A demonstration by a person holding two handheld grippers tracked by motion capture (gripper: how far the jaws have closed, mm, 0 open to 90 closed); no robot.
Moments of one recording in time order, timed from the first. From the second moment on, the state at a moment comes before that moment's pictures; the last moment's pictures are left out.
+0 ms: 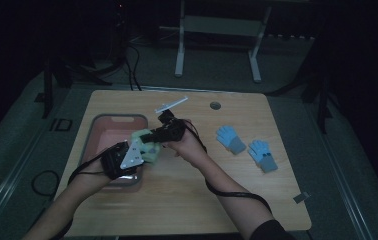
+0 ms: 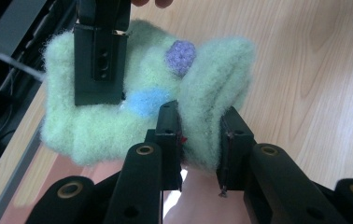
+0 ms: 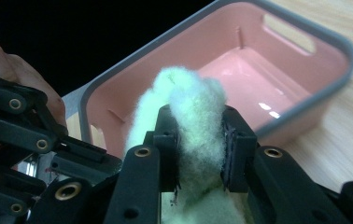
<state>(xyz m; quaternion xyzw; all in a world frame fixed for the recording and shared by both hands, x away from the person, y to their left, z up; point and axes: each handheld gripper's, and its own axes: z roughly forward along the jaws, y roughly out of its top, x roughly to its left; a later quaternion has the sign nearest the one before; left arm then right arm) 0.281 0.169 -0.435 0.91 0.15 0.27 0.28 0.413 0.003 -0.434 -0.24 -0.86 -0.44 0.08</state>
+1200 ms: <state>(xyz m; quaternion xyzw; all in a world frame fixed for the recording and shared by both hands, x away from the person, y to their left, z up) 0.301 0.228 -0.492 0.94 0.19 0.19 0.20 0.417 0.087 -0.491 -0.24 -0.89 -0.38 0.09</state>
